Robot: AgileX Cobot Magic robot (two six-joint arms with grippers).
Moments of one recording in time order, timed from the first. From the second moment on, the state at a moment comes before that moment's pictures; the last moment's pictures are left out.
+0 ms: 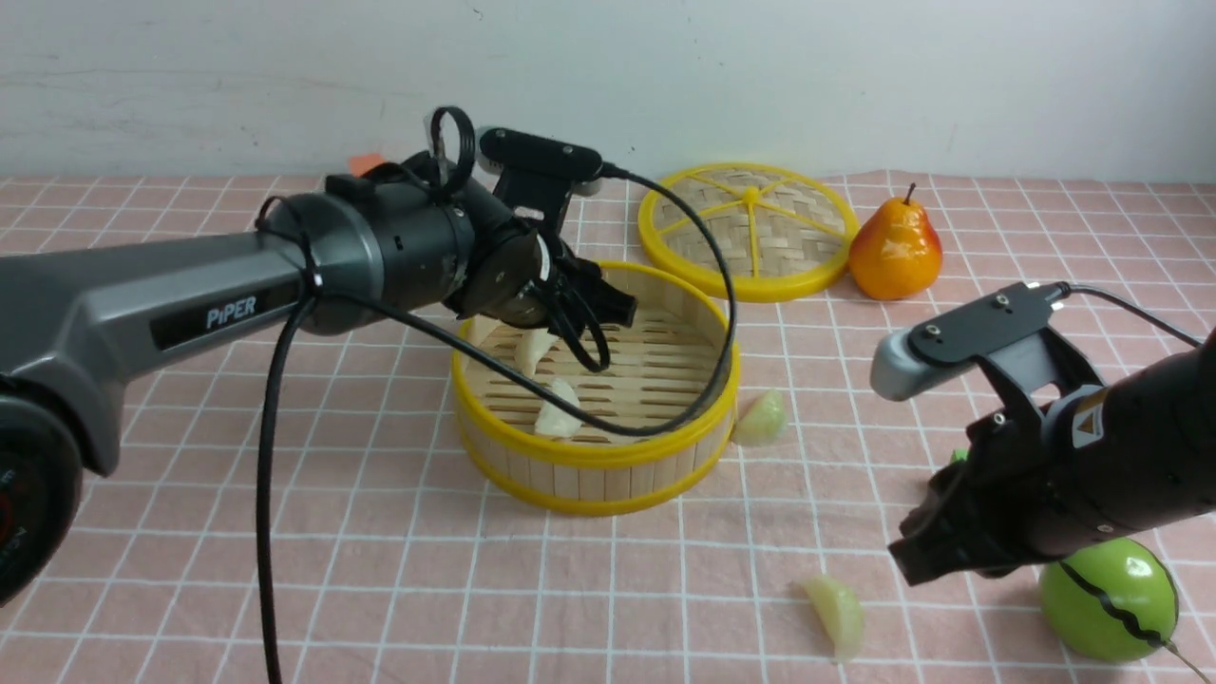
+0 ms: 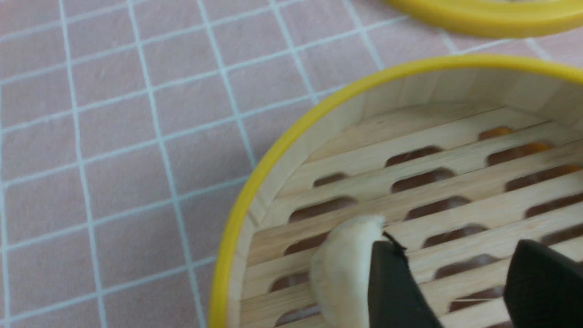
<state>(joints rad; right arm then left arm) 0.40 1.37 -0.89 0.23 0.64 -0.19 -0.48 2.06 -1.59 0.39 0.37 -0.47</state>
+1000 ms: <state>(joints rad) 0.36 1.61 -1.12 0.35 0.59 -0.09 -0.50 1.41 -1.49 0.40 0.76 -0.67</state>
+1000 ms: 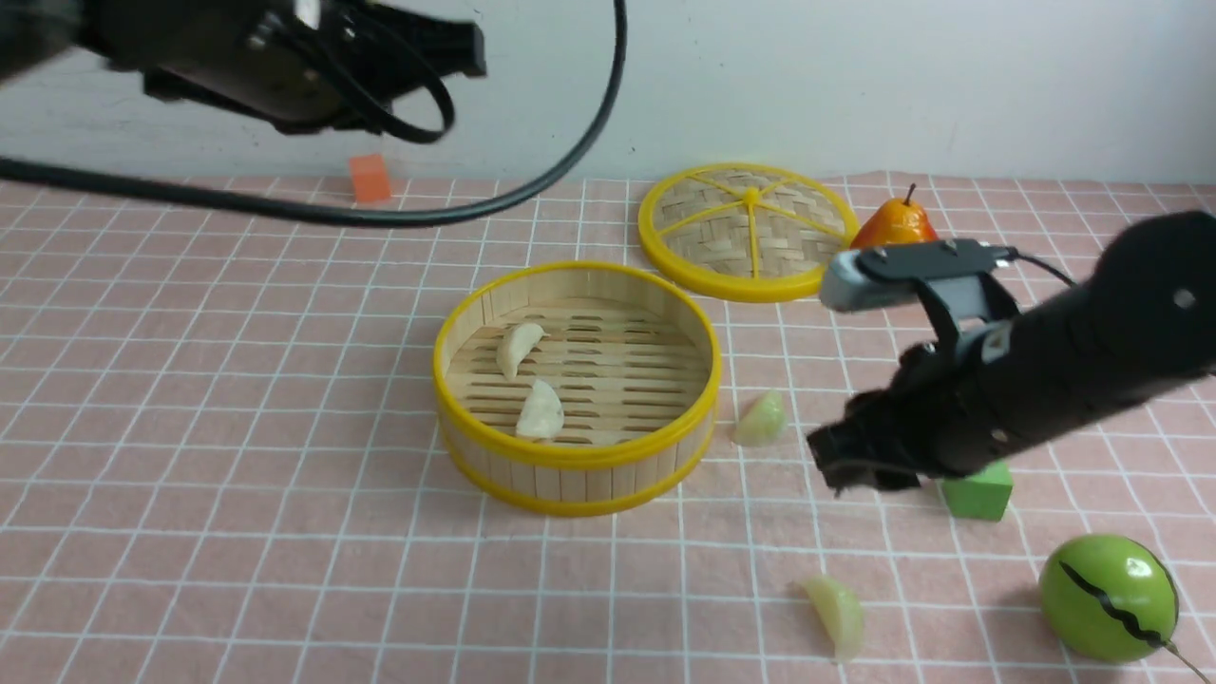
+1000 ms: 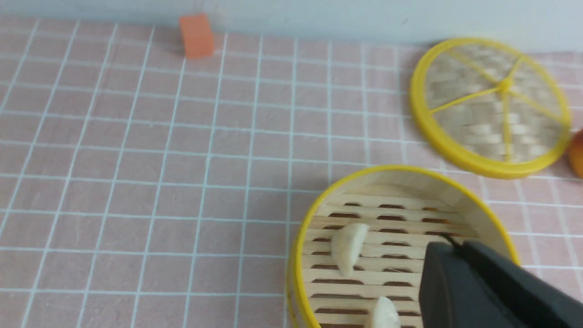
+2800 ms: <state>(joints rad) 0.43 2.16 -2.13 0.29 0.87 -0.27 -0.50 0.64 -0.52 0.56 0.75 -0.78</state>
